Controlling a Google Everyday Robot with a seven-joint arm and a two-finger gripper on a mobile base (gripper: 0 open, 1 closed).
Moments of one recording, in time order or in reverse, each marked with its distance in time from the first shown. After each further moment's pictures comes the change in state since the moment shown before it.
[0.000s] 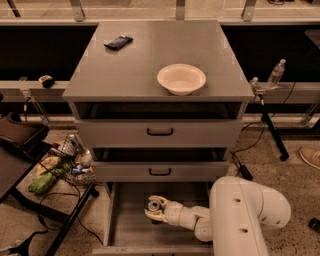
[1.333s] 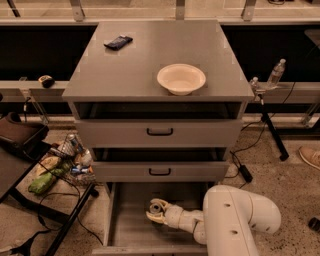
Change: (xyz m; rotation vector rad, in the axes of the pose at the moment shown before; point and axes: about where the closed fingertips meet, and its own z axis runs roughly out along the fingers) arm 0.050 -0.005 0.004 0.030 0.003 0.057
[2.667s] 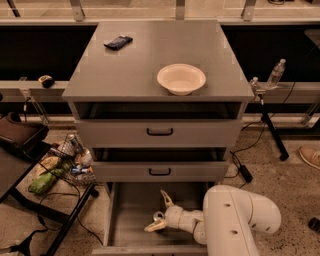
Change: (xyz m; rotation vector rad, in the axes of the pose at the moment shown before) arm 0.000 0.000 0.000 0.000 0.000 0.000
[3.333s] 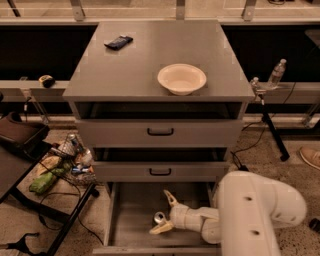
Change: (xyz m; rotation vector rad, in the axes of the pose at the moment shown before) arm -0.043 0.013 -0.034 -0.038 0.128 -0.044
